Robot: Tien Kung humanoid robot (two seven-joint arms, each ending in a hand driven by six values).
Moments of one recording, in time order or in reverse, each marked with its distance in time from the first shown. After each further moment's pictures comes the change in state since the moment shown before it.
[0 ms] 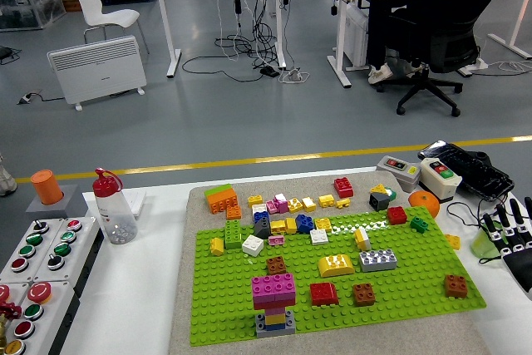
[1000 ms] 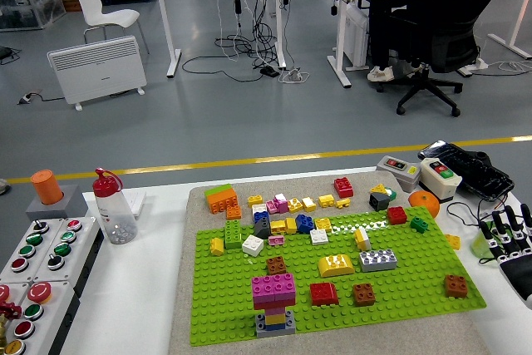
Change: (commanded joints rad) left arm 0.019 -0.005 -0.004 0.000 0.041 -0.014 0.009; right arm -0.026 -0.006 -0.016 0.004 0.008 0.019 0.000
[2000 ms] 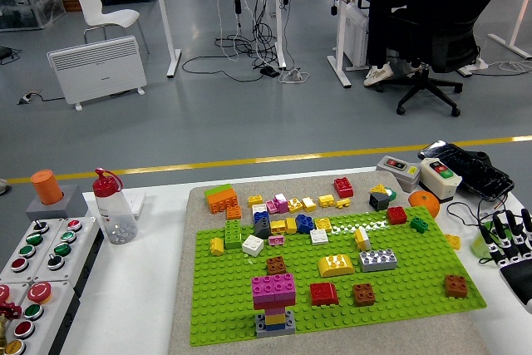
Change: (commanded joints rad) left arm -0.004 0.000 0.004 0.000 0.000 -0.004 -0.005; right arm -0.007 0.008 0.000 -0.002 -0.007 0.000 -0.002
